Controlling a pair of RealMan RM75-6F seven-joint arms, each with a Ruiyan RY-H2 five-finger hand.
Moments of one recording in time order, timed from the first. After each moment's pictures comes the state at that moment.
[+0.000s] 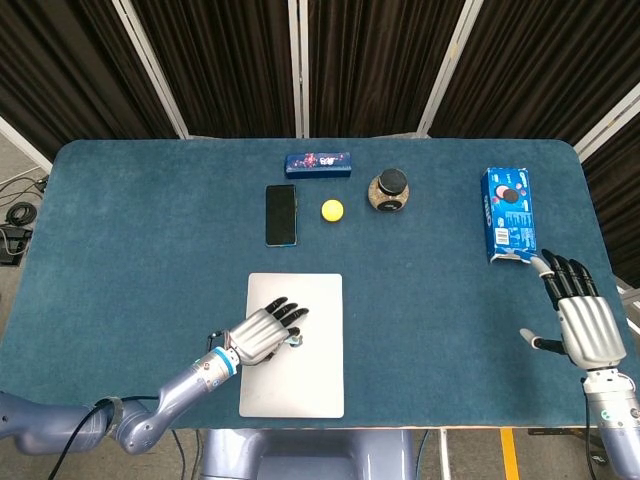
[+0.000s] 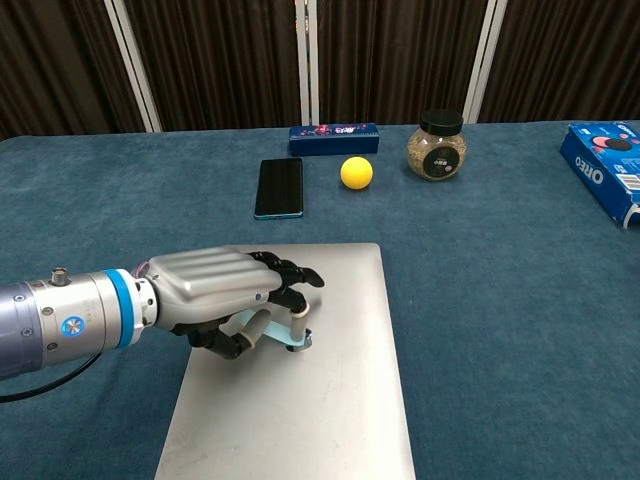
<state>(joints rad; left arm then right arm) -0.83 -1.63 0.00 -1.54 1.24 0.78 0.44 0.22 -1.11 0.08 -1.53 -1.50 1.43 0.12</state>
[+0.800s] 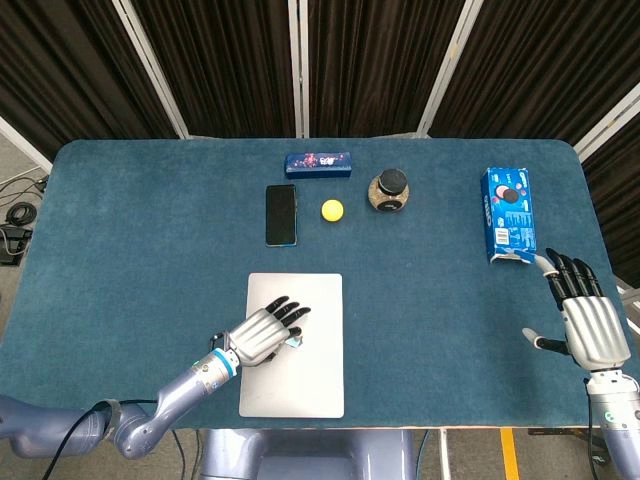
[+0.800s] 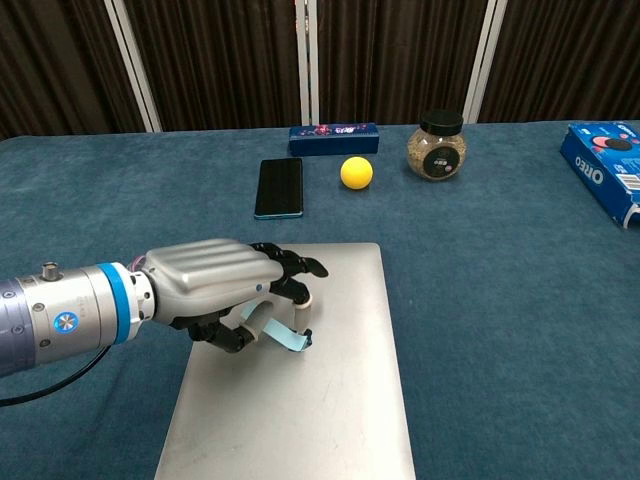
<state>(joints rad) -0.82 -1.62 -0.01 -1.57 1.26 0.83 0.43 0.21 -1.10 0.09 -1.54 -1.51 1.44 0.13</state>
